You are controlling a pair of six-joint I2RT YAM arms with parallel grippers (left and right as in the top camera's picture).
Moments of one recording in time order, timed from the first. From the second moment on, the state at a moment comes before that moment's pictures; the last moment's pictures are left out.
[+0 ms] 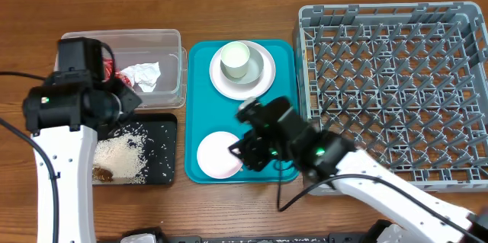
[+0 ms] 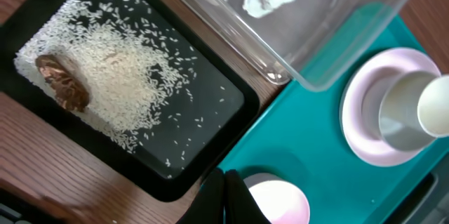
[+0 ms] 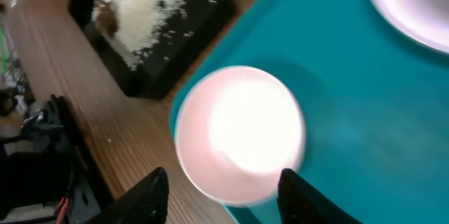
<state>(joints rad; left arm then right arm) 0.12 1.33 1.44 -1.32 -0.02 -0.68 0.83 1.39 0.91 -0.34 -0.32 0.26</state>
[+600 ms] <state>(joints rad) 0.13 1.34 1.35 -1.31 -0.02 -0.66 1.03 1.62 0.92 -0.14 -0.09 0.25</state>
